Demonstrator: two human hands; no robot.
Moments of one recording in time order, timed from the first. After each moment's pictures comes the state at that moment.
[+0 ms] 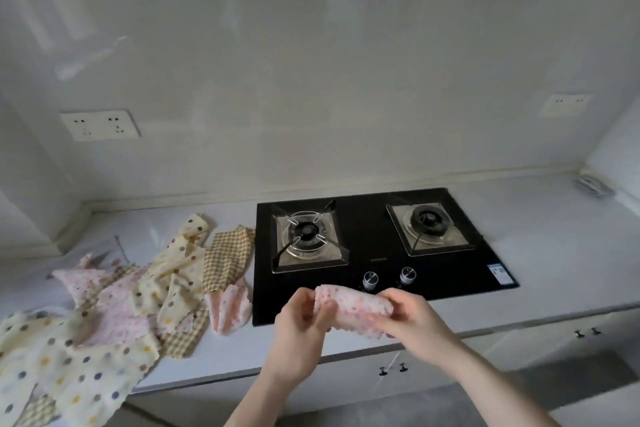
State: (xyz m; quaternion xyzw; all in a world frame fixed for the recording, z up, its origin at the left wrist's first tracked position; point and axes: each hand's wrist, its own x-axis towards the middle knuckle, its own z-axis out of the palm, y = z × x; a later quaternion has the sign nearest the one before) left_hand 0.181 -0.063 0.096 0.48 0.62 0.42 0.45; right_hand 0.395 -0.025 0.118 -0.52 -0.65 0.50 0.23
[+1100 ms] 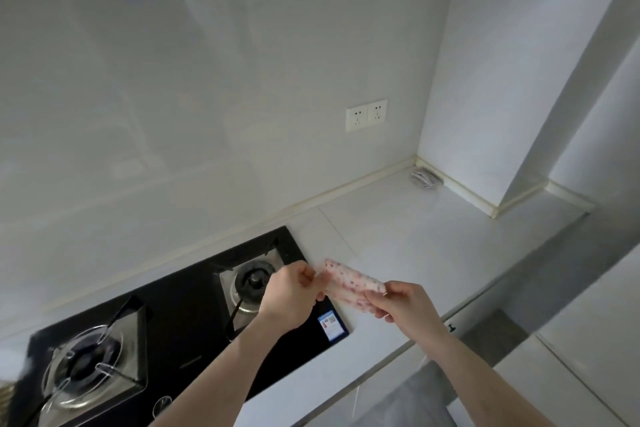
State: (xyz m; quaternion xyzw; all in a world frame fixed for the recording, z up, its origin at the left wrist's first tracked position) left_hand 0.637 0.197 0.159 0.68 0.59 0.21 0.38; right_hand 0.853 0.124 0.129 -0.68 -0.44 0.45 0.38
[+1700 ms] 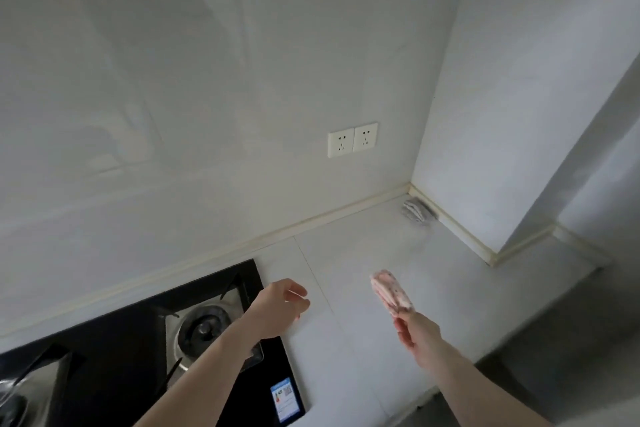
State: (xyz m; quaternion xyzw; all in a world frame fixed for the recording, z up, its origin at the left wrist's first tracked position) left_hand 0.726 0.336 0.116 0.64 0.59 0.10 0.48; right_hand 1.013 0.272 0.016 -0.71 -0.01 0.53 0.46
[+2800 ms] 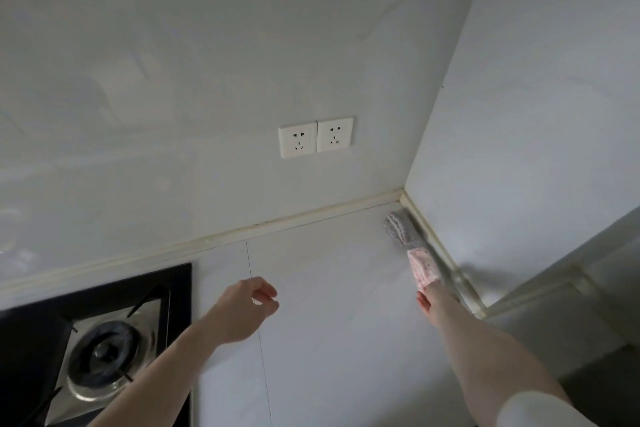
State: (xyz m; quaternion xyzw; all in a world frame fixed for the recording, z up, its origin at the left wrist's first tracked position) left_hand 0.882 0.443 0.085 0.63 0.66 0.07 0.40; right_hand 1.280 0.493 -0.058 -0.71 0.13 0.46 0.52
